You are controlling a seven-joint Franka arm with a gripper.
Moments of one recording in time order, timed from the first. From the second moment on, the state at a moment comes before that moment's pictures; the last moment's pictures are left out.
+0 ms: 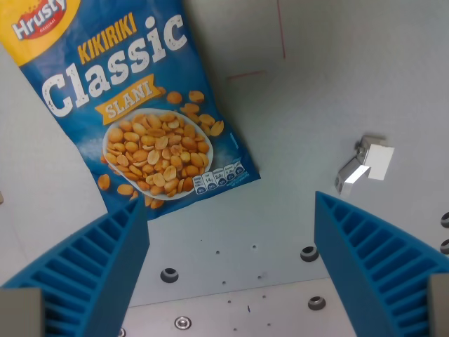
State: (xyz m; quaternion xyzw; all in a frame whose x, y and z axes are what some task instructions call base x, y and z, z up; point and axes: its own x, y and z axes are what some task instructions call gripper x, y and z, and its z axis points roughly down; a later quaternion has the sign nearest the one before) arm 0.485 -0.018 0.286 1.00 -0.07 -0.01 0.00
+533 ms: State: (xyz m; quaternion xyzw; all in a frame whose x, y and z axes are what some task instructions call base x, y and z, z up) arm 0.485 -0.018 0.286 1.00 -0.05 -0.01 0.00
